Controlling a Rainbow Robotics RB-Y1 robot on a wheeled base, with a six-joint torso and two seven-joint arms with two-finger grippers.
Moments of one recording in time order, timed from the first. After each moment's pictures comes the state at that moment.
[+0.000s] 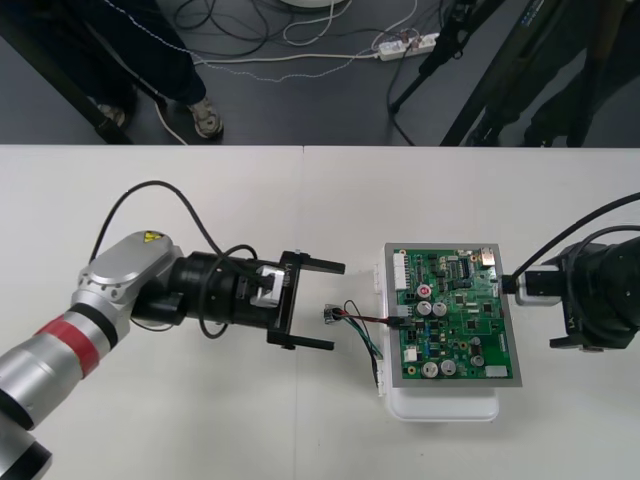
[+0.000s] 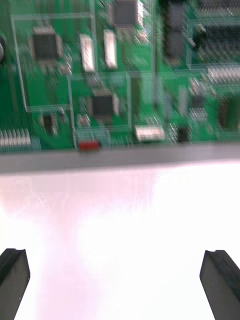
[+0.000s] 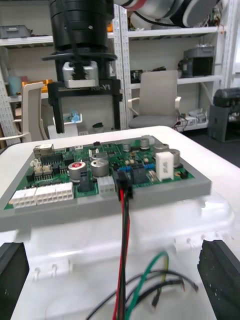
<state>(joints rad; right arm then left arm) -0.10 -0.91 0.06 -2.17 2.22 -1.57 -0.59 -0.56 0.44 -0.58 -0.99 -0.89 -1.34 -0.70</state>
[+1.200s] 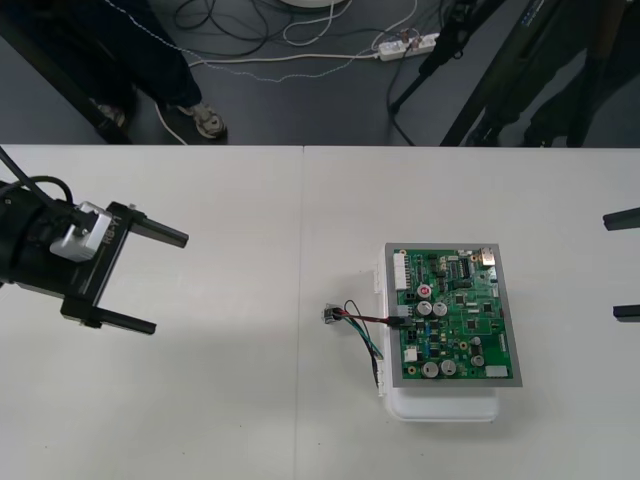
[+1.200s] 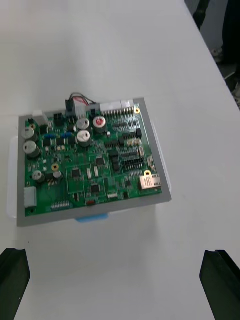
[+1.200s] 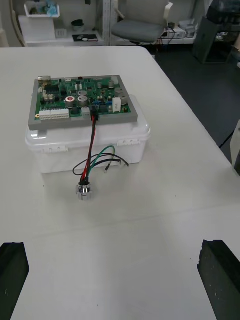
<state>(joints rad) 0.02 -0.95 -0.43 -1.93 1.34 -1.57 -0.31 -0.32 1.12 -0.26 -1.74 -0.98 -1.34 -0.02</state>
